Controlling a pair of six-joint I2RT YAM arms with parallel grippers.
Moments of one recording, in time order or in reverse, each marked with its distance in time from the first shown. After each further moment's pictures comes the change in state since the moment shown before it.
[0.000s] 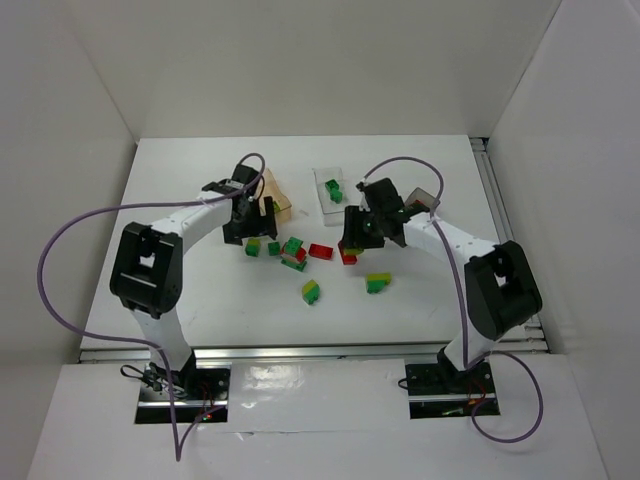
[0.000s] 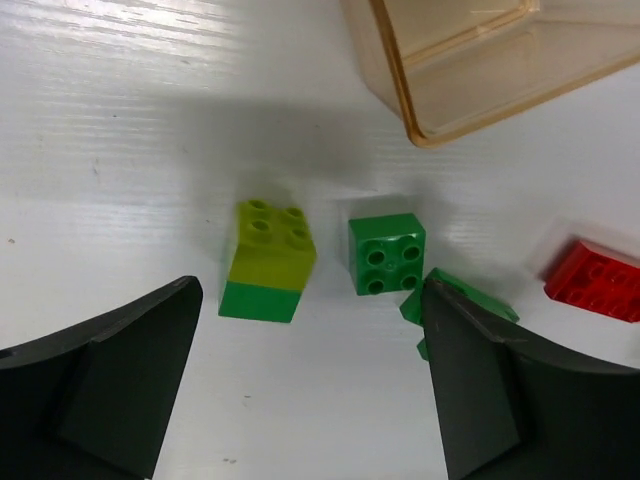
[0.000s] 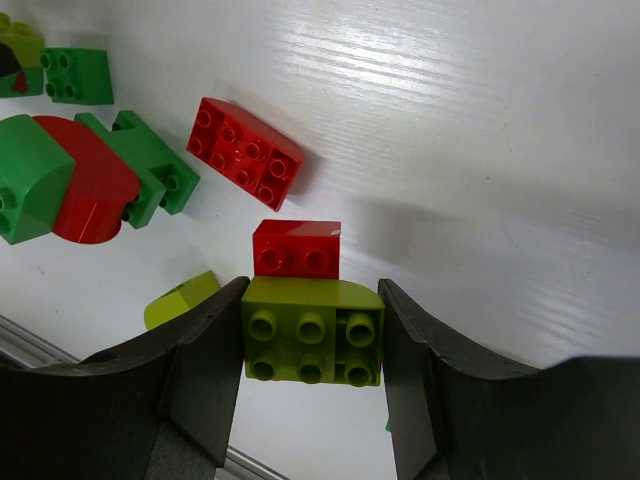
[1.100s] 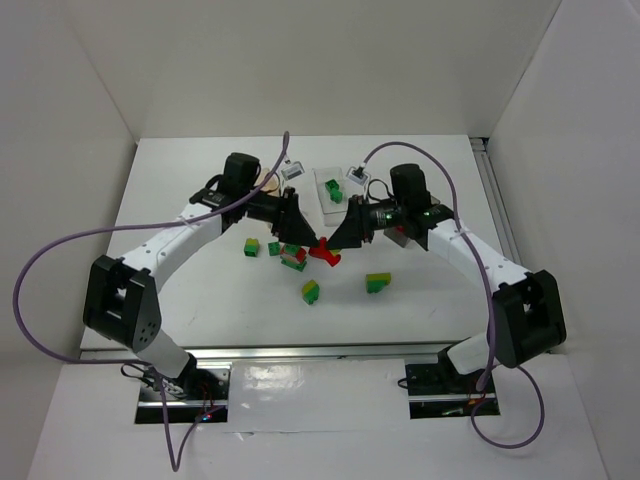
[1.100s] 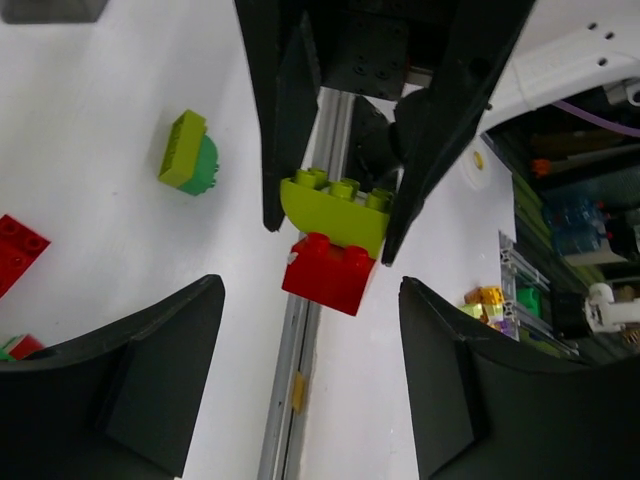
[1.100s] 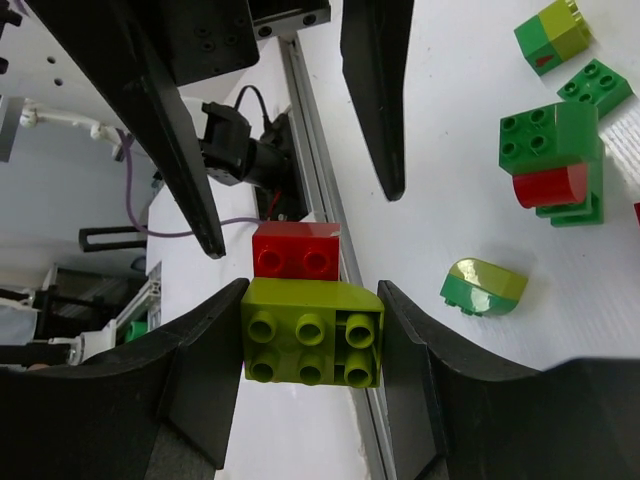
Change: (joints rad) left arm -0.082 -0.242 -0.057 0.310 1.182 0.342; right arm -0.082 -0.182 -0.040 0.241 -0.910 -0.092
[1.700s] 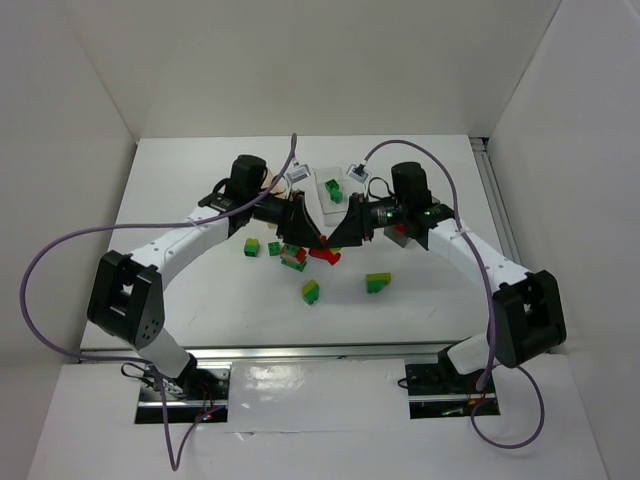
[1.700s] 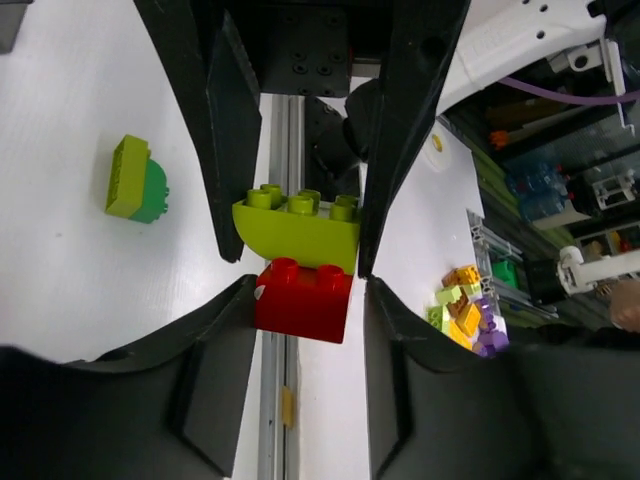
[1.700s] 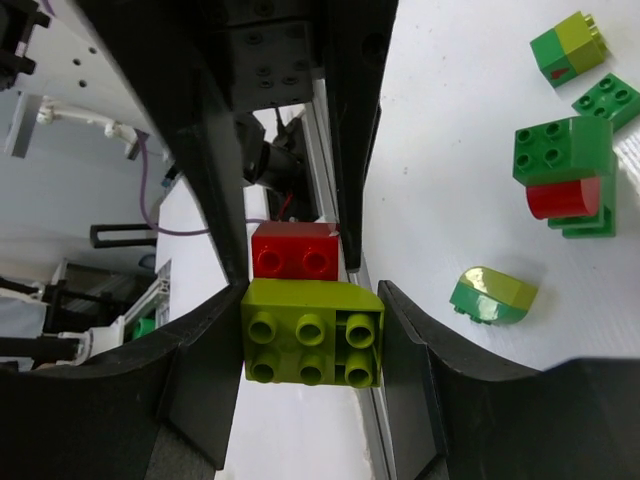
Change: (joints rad) left arm -0.031 0.021 -0.043 0.171 0.130 -0.065; right arm -0.006 0.000 0.006 0.034 -0.028 0.029
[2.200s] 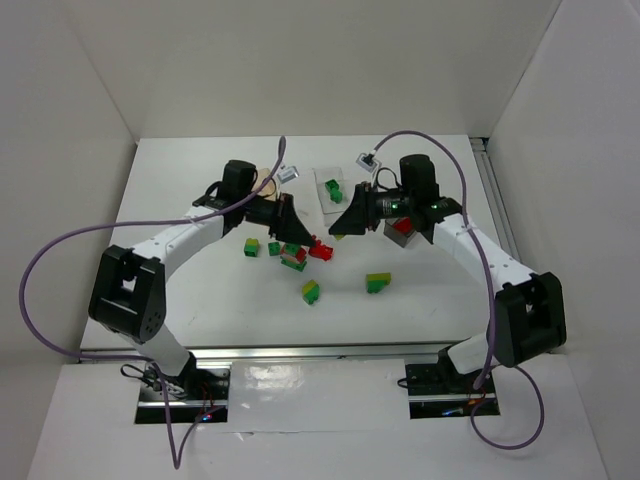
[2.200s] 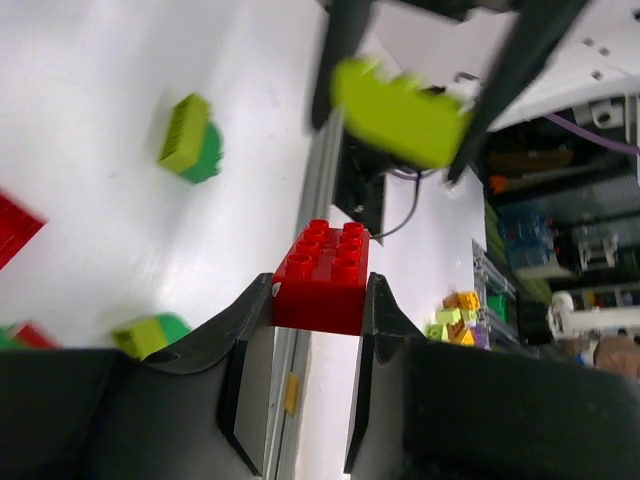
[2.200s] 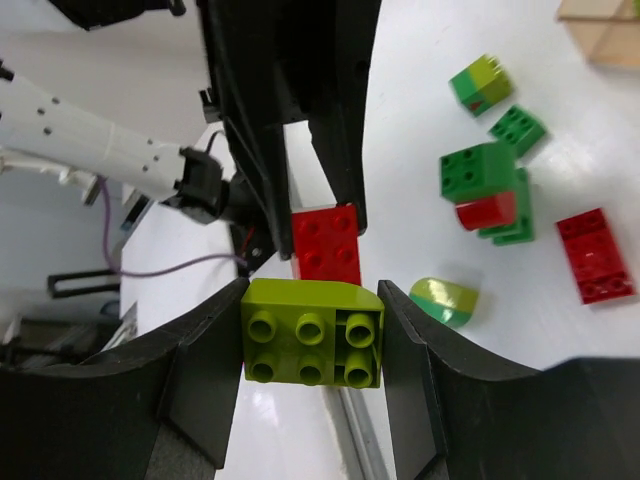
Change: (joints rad) left arm 0.063 0.026 -0.045 -0.010 -0.039 -0.024; right arm -0.035 0.000 0.039 -0.034 0.072 -0.007
